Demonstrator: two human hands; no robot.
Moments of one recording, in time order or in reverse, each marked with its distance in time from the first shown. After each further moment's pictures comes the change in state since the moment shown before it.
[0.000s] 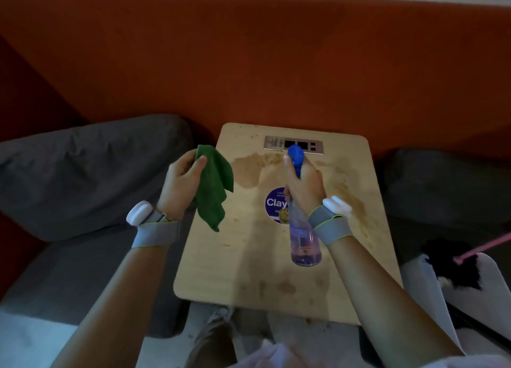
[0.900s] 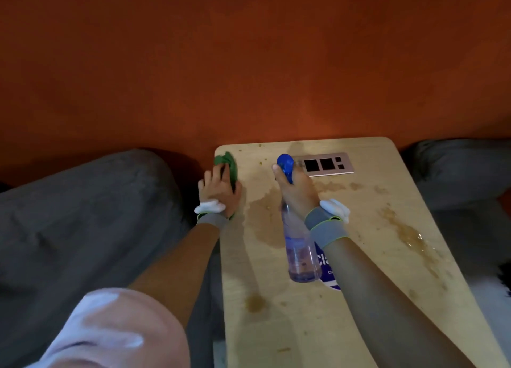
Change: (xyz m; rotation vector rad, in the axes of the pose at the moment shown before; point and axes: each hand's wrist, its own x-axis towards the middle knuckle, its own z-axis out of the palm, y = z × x) left_hand 0.305 -0.203 0.064 1.117 -0.281 0.290; right_hand 0.170 -0.008 0.159 -0.119 0.013 0.295
